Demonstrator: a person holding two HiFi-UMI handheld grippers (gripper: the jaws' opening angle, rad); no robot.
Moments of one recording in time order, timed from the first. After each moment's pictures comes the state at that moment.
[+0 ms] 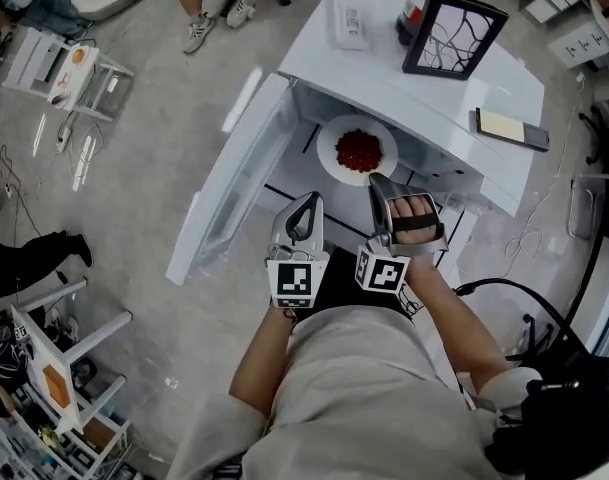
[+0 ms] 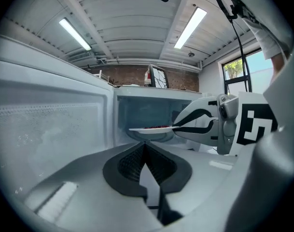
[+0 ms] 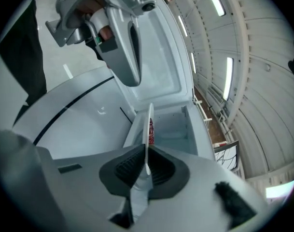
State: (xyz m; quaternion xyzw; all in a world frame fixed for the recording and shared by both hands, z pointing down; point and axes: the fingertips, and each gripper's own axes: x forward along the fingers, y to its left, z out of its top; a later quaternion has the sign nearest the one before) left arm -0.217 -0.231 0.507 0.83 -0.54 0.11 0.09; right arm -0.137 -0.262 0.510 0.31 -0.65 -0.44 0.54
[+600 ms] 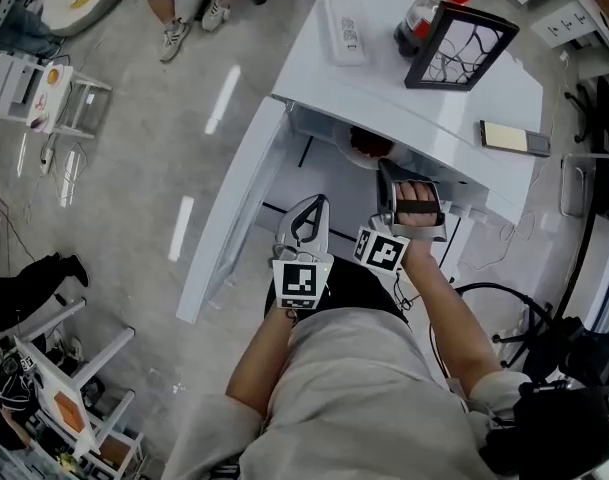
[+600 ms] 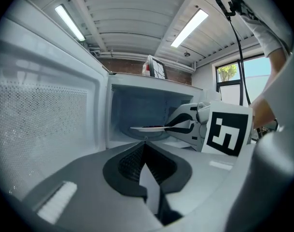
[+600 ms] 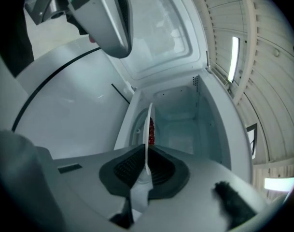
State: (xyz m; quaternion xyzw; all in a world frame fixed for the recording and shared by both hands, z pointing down) left arm -0.207 -0.259 0.529 0.86 -0.48 0.12 0.12; right arm -0.112 -0.318 0.547 0.34 -0.61 -0.37 0.61
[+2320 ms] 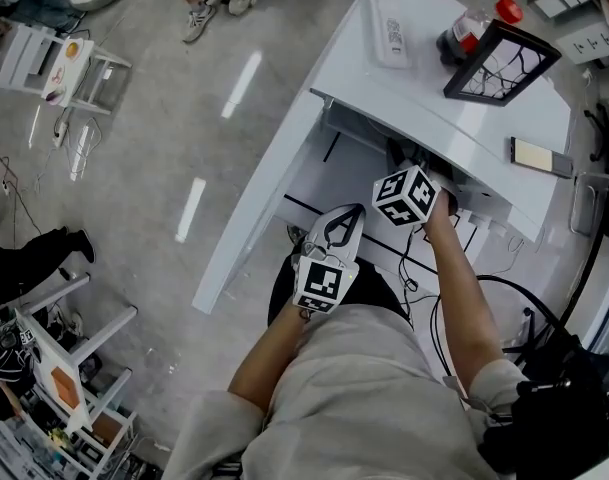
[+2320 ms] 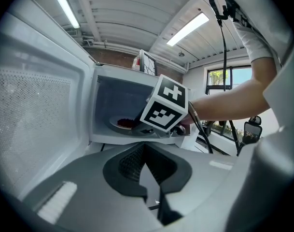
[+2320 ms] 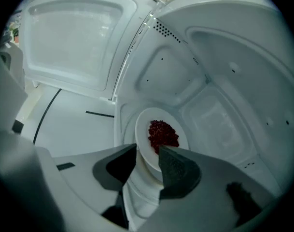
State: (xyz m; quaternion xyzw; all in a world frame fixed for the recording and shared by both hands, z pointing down) left arm -0.181 -0.239 0.533 0.89 -0.41 0.13 0.16; right arm -0.130 -0.384 0.572 0.37 -0.75 -0.08 0.54
